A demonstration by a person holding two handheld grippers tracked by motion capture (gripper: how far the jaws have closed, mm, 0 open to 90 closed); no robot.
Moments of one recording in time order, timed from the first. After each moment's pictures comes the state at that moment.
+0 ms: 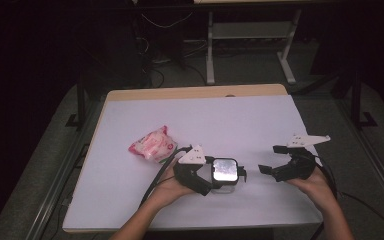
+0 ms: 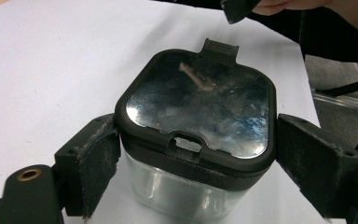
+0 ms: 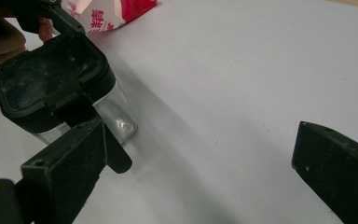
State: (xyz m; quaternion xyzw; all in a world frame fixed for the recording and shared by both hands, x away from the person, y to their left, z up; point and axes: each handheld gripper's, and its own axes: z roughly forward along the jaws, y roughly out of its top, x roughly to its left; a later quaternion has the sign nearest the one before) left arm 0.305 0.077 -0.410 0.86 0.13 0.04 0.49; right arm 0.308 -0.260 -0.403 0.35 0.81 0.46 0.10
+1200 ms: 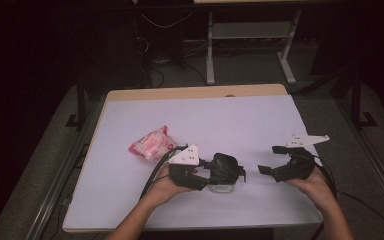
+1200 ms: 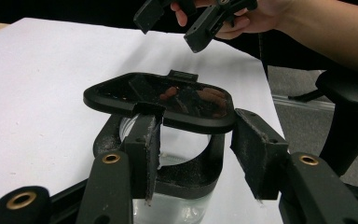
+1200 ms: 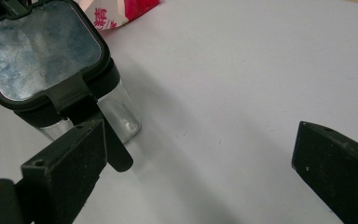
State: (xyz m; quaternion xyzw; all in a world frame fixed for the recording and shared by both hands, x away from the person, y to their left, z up) left arm 0.303 0.090 -0.398 0.85 0.08 0.01 0.53; right arm 0.308 -0.258 -0.404 0.35 0.81 0.46 0.09
